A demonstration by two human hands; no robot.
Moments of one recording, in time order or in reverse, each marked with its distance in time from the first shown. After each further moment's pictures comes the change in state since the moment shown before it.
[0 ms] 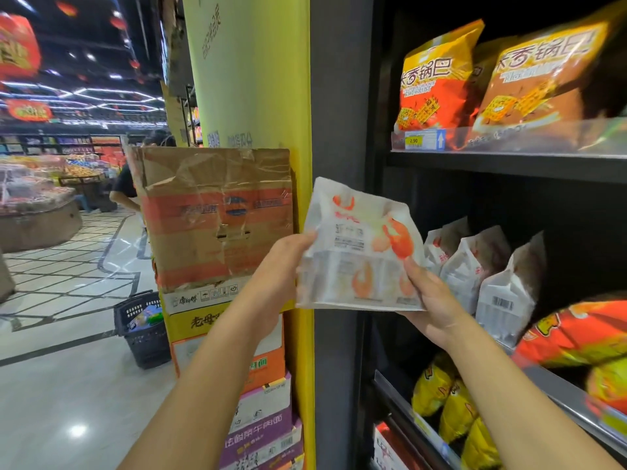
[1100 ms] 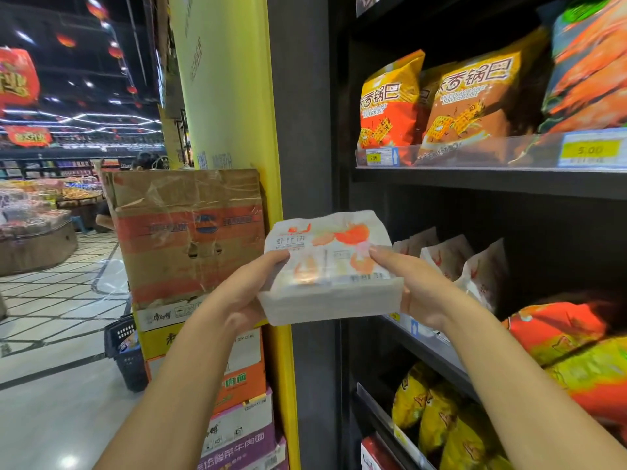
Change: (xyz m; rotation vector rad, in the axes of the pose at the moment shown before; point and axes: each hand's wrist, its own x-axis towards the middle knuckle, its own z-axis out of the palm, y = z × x) left_hand 0.005 0.012 0.024 -0.176 -0.054 -0.227; right_hand -0.035 -0.084 0.005 -0.333 -0.054 0.145
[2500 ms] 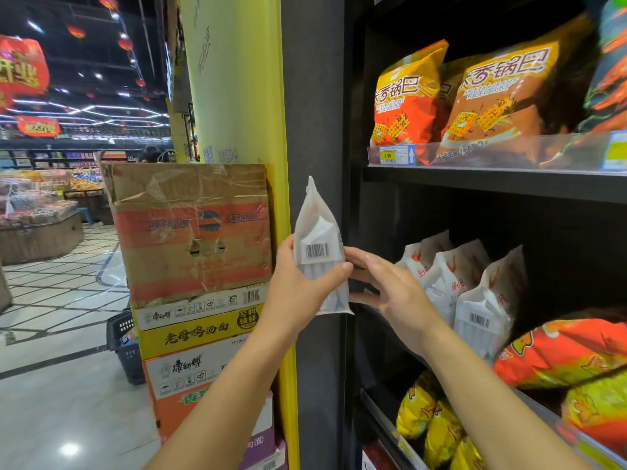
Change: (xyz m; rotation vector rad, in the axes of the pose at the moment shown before) left_hand 0.018 -0.030 0.043 0.324 0.201 0.609; right_hand 0.036 0.039 0.029 -0.148 -0.009 -0.426
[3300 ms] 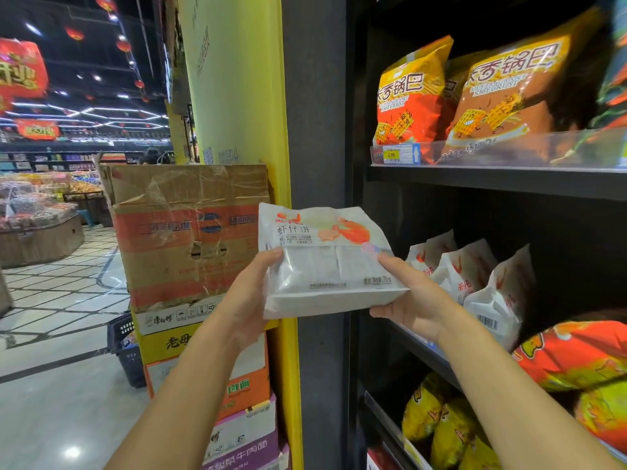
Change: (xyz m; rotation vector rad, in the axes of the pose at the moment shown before) left_hand 0.017 -0.015 -0.060 -0.409 -0.169 -0.378; right_hand 0.015 0.002 -0.029 0.458 0.022 0.452
